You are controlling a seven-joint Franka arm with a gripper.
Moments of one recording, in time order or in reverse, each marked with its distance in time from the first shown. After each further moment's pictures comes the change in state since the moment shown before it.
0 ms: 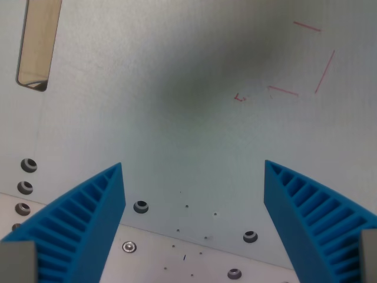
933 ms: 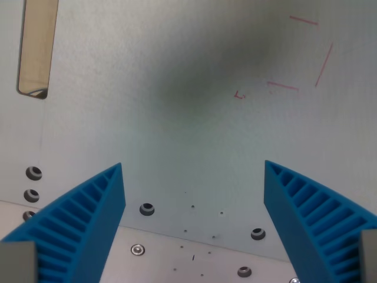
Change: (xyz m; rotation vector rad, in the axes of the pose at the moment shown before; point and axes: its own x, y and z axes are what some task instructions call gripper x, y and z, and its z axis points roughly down) arm 0.000 0.000 0.000 0.000 0.000 0.058
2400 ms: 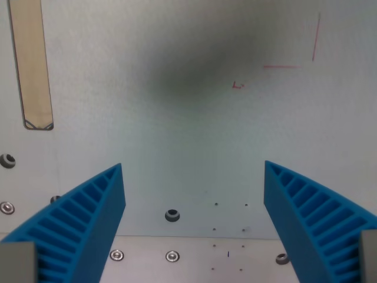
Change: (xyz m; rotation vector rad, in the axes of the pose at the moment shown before) arm 0.000 0.000 0.000 0.000 0.000 0.220
